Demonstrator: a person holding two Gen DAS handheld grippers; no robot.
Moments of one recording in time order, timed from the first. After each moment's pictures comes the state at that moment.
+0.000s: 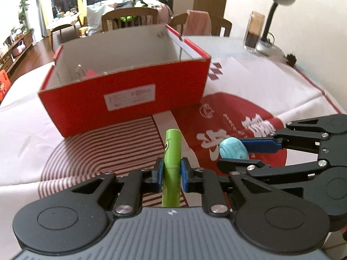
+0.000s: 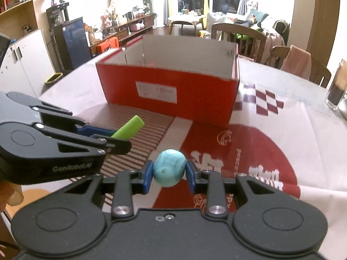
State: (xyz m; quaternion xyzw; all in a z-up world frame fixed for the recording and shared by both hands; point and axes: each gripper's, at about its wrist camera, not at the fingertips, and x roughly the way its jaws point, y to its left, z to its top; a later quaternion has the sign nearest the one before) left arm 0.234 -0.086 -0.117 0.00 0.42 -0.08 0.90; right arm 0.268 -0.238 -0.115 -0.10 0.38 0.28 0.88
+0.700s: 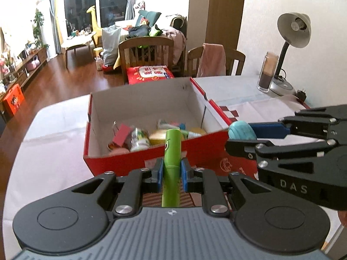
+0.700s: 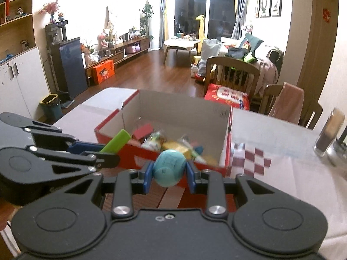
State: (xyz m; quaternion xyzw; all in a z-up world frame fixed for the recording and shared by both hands) left arm 0.266 -0.050 -0.034 0.00 0.37 -0.05 0.93; right arm 0.318 -0.203 -0.025 -0.11 0.31 0.27 0.91
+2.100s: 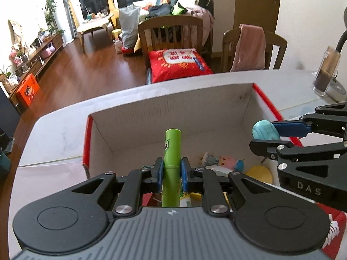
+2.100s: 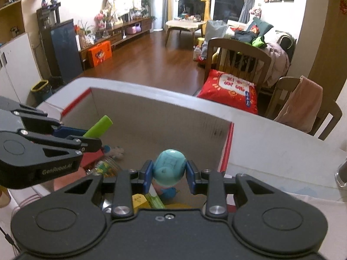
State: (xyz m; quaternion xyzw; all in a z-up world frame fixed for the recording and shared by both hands) left arm 0.446 -0.021 -0.088 0.03 0.43 0.02 0.90; right arm 0.482 -0.171 -0.085 -0.14 0.37 0.28 0.88
